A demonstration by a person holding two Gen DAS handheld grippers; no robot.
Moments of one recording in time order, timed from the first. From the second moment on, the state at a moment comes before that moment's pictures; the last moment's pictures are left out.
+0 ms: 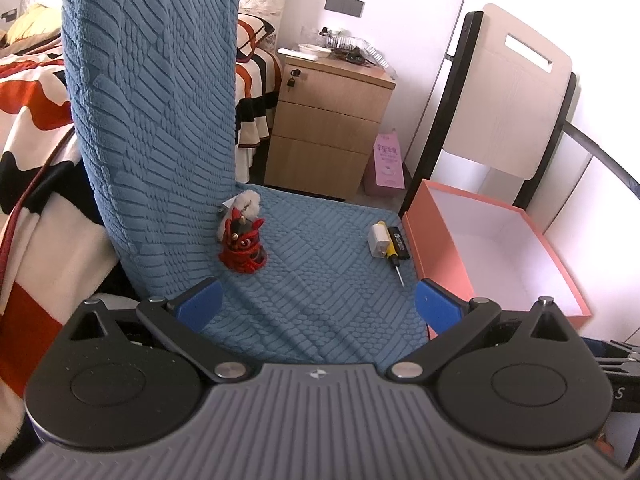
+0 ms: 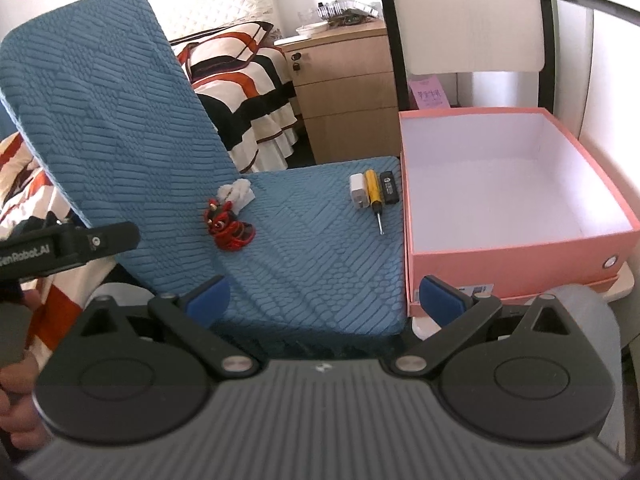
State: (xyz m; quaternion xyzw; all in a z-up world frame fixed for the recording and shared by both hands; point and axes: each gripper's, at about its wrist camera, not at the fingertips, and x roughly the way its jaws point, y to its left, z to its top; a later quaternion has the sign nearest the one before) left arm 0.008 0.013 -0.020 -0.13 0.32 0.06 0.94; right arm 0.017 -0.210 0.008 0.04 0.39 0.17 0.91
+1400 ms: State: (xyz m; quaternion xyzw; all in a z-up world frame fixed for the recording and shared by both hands) left arm 0.058 0.042 -0.051 -0.12 0.32 0.09 0.94; right arm 0.058 -0.201 -0.030 0.01 0.38 0.17 0.91
